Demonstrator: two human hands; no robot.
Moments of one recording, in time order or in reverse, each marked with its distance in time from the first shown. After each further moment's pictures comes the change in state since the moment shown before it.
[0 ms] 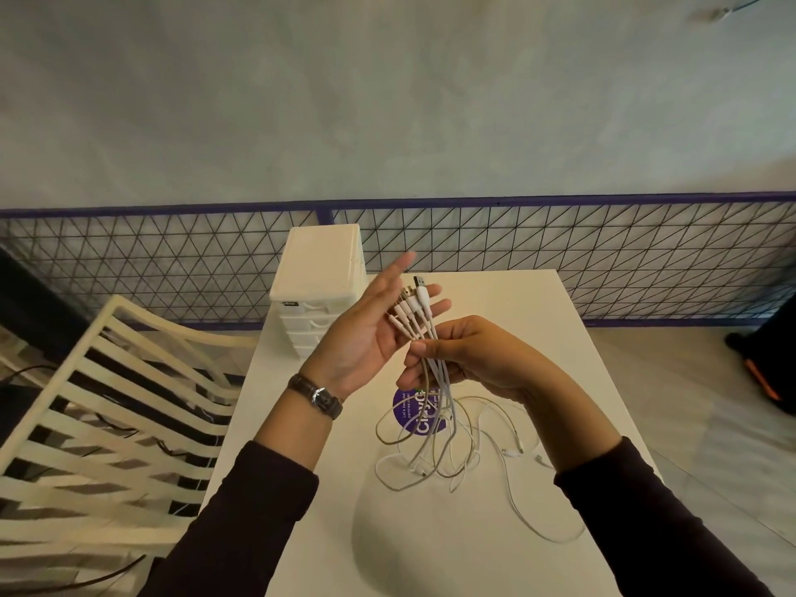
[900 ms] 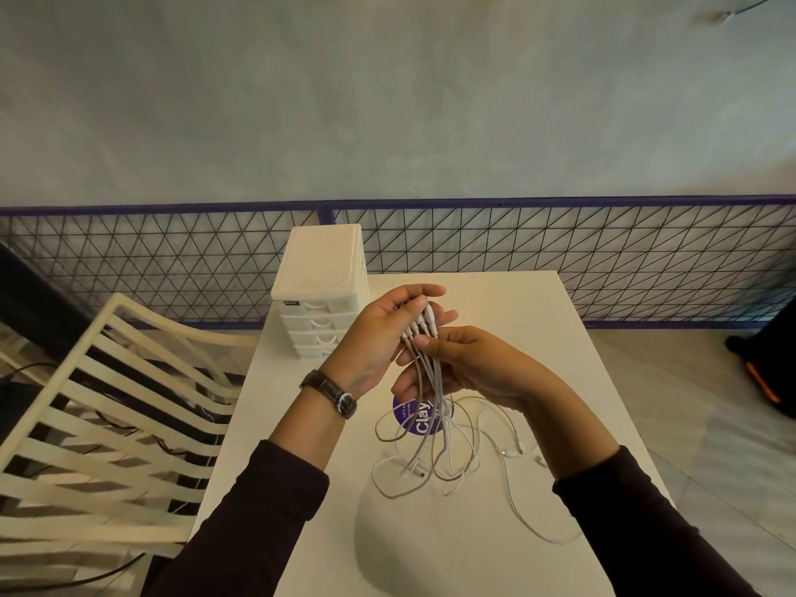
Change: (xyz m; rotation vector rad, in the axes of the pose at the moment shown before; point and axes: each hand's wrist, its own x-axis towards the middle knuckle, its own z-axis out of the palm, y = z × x) left_hand 0.003 -0.013 0.009 0.286 0.075 0.054; right_hand -0.002 0.007 0.005 0.006 -0.074 -0.012
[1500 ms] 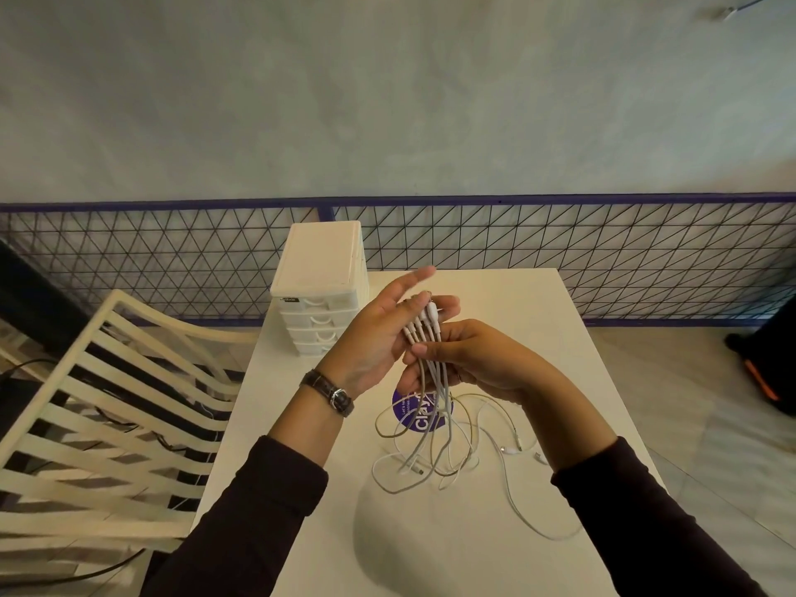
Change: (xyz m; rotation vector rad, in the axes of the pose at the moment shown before) left_hand 0.001 -0.005 -0.006 -0.091 -0.032 -0.058; right_hand 0.002 0.002 -0.006 -0.002 0.031 -0.017
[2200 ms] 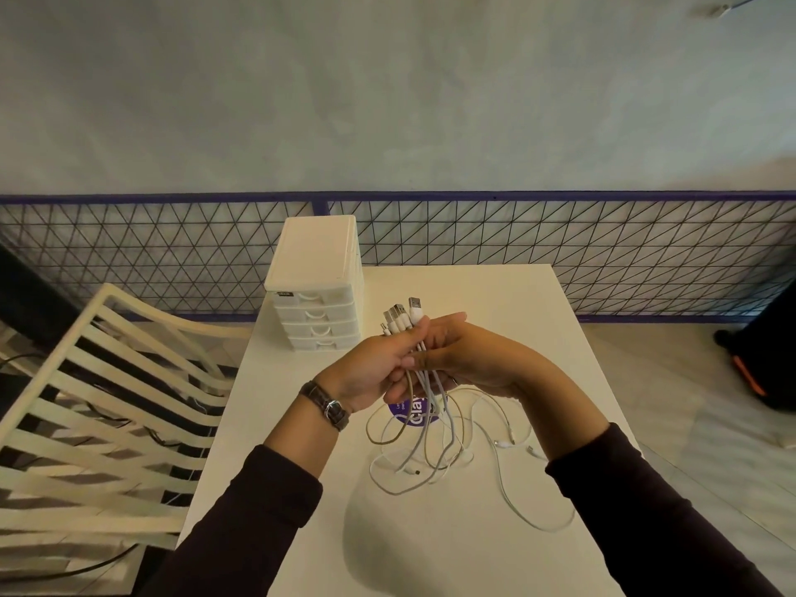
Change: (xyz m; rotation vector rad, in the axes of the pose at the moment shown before) left_hand -0.016 -0.018 -0.003 0.271 -0.151 -0.246; right_hand 0.000 0.000 0.004 -0.242 -0.082 0.042
